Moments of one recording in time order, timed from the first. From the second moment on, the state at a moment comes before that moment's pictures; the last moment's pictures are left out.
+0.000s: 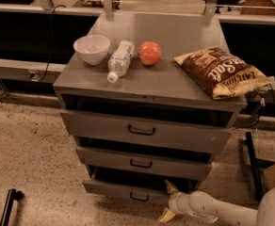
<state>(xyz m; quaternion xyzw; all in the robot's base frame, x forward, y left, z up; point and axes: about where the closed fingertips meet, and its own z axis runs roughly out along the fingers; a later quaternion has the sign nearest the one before) 0.511 -0.138 0.177 -0.60 0.71 0.08 0.36</state>
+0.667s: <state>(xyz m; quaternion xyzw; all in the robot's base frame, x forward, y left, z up) 0.493 -0.132 0.180 -0.63 0.70 0.11 0.31</state>
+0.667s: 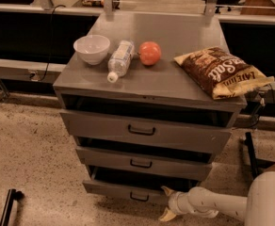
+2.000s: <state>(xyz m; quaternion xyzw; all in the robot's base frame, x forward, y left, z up) 0.435 -0.121 0.193 -0.64 0.69 0.22 0.26</state>
